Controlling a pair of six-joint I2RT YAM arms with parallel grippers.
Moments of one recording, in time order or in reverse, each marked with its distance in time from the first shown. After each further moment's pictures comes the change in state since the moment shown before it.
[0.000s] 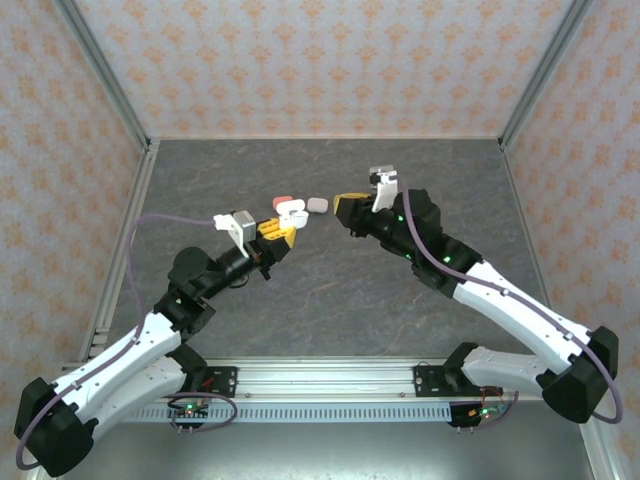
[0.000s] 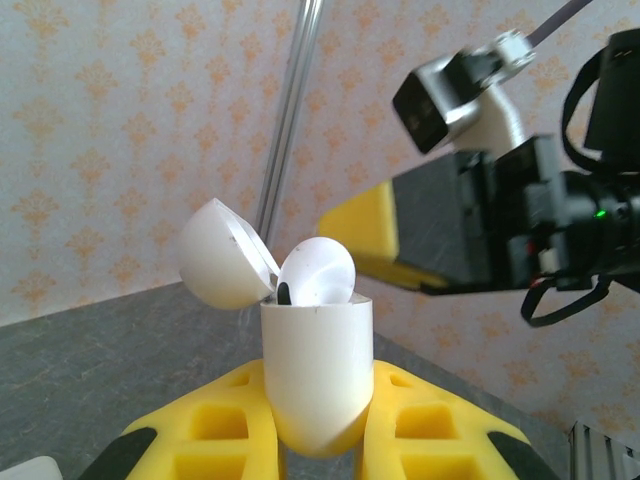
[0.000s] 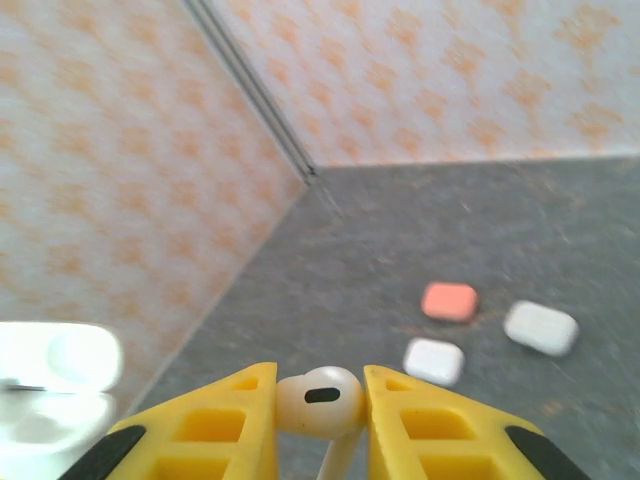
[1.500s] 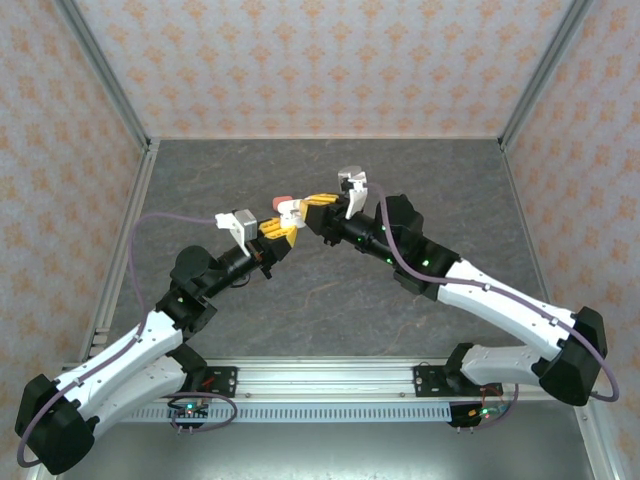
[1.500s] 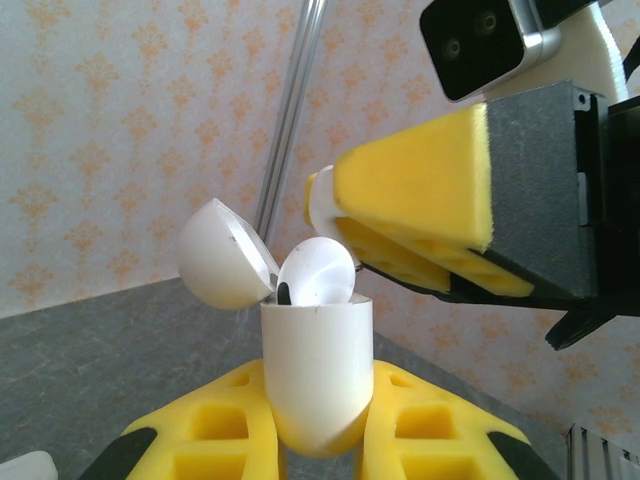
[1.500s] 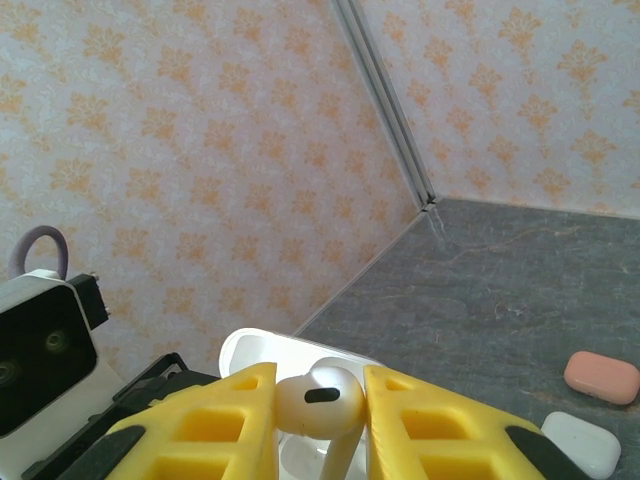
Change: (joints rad) left arm 0.000 0.015 0.000 0.009 -0.002 -0.014; right arm 0.141 0.106 0.027 0.200 -0.045 -0.053
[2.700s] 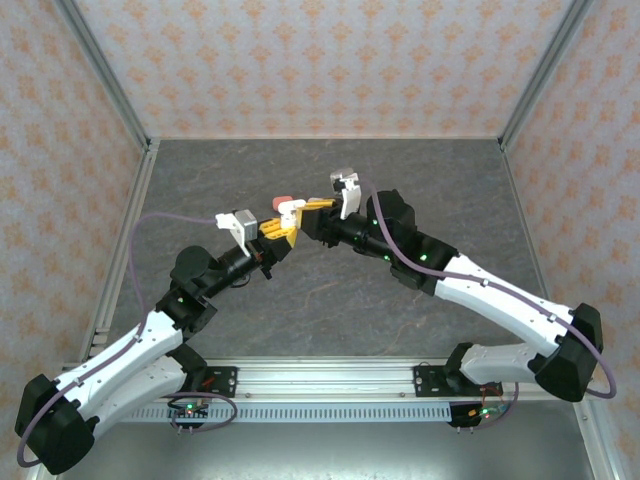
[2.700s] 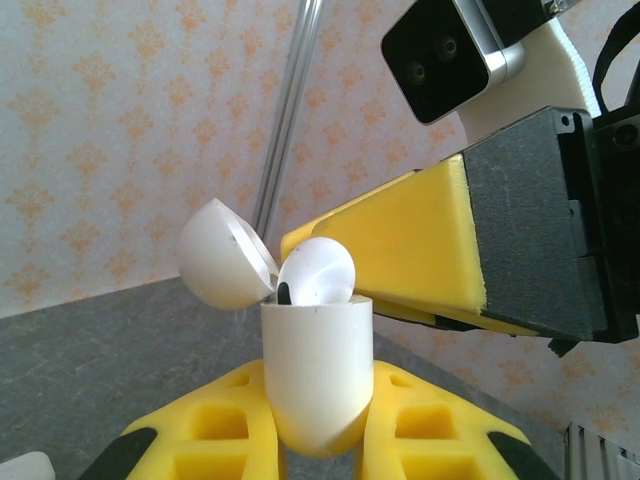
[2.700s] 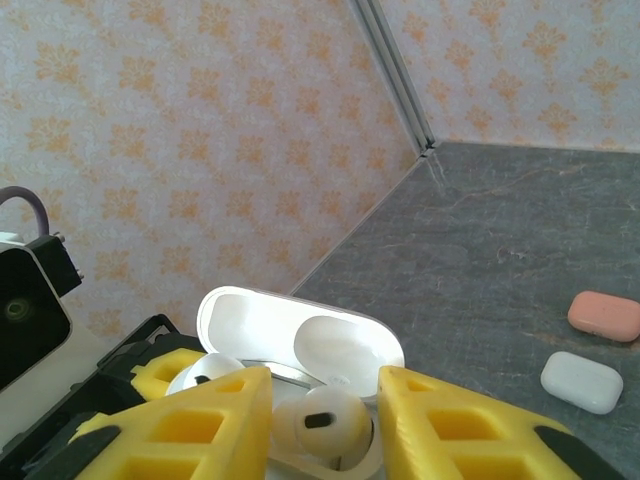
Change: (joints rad) left arm 0.000 0.000 0.000 0.000 0.005 0.000; right arm 0.002 0.025 0.066 -0.154 -0.035 0.034
